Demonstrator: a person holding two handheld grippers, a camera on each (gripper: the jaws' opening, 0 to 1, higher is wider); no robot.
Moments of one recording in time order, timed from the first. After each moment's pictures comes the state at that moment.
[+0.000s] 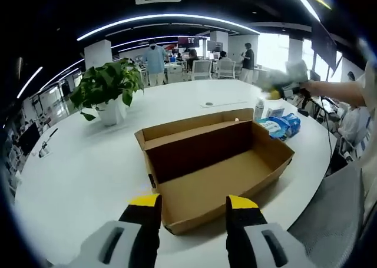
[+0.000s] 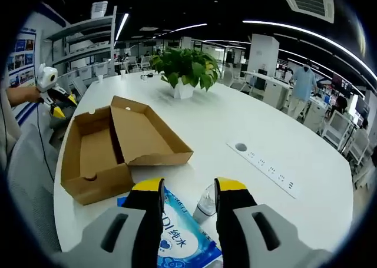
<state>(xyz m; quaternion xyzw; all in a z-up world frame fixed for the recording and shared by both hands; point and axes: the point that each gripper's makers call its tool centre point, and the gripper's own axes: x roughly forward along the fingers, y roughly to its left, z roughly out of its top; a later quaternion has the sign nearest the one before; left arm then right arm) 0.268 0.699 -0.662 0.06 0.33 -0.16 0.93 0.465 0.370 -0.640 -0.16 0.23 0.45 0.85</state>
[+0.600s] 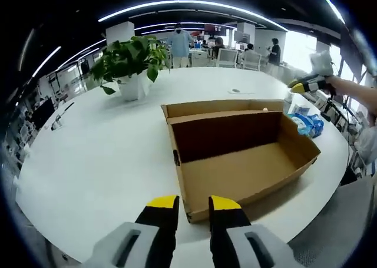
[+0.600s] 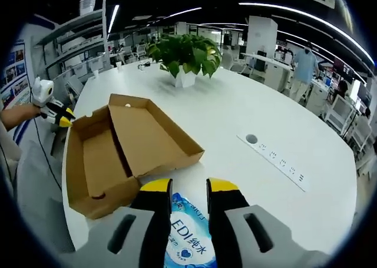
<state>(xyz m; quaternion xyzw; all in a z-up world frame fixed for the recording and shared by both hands) 0.268 0.731 -0.692 0.02 0.38 -0.08 0.92 0.475 0.401 -0.652 -0.15 0.30 0.44 0.84</state>
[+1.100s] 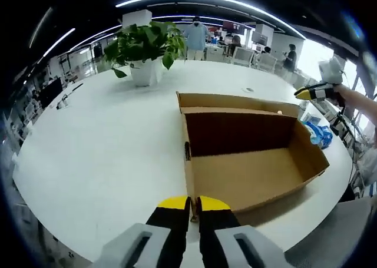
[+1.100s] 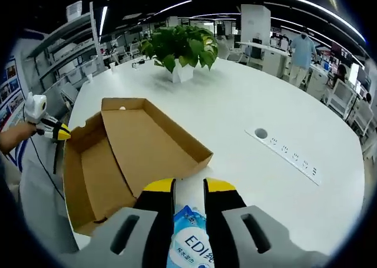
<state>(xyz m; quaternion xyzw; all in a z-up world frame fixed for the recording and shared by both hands) 0.271 0.738 -0.704 -0.03 0.40 -0.04 0.92 0.490 0.432 -0.671 -0.12 0.34 0.41 0.83</state>
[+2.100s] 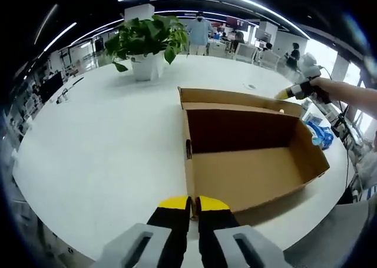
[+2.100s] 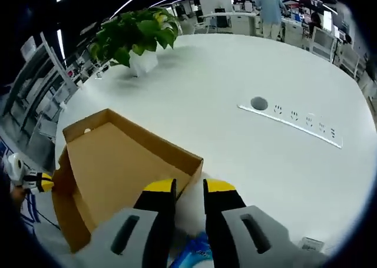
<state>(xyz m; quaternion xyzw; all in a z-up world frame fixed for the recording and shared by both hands) 0.271 0.739 -0.706 -0.03 0.42 -0.04 0.91 0.538 0.460 -0.730 -0.01 0.47 0.31 0.83</state>
